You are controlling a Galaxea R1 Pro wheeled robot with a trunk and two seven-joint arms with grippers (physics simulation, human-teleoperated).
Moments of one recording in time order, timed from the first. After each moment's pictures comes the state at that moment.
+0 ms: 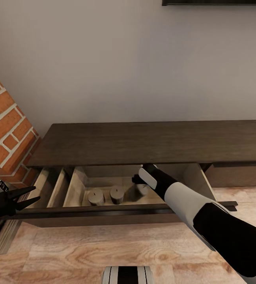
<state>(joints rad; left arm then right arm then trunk) -0.21 0.74 0.19 -1.40 1.43 1.04 -0.65 -1.19 0.17 0.78 -0.37 -0.97 0.65 -0.49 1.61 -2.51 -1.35</state>
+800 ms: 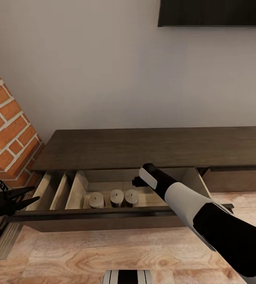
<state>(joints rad) -0.21 0.75 0.19 -1.40 1.44 1.04 -0.65 -1.19 0.17 0.78 -0.36 -0.98 0.73 -0.49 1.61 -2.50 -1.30</state>
